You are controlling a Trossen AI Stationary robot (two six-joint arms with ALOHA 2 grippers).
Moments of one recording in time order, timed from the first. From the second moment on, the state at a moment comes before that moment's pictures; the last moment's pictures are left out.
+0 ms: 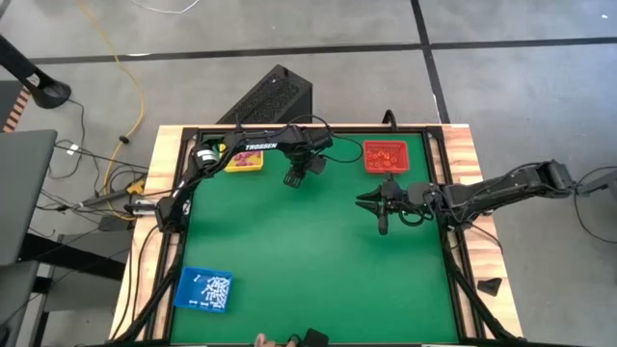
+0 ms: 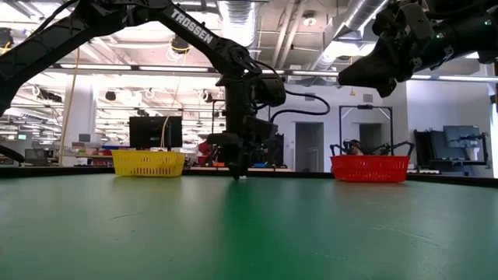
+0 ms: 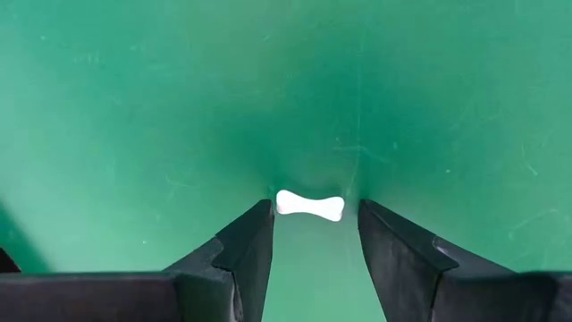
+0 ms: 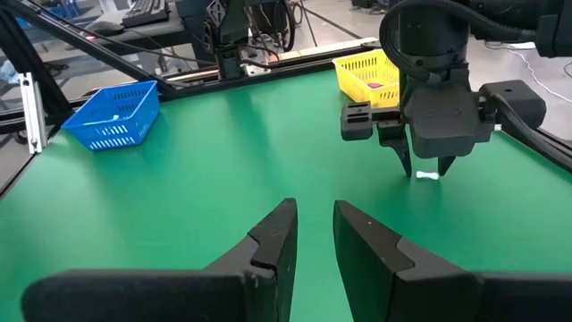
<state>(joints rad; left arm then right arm) 0.43 2.28 1.83 -0.89 -0.09 0.84 0.08 0.85 0.35 0.28 0.26 0.20</state>
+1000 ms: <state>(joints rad) 0.45 2.28 1.83 -0.85 -0.03 0.86 0.08 0.85 0.35 0.30 0.26 0.24</state>
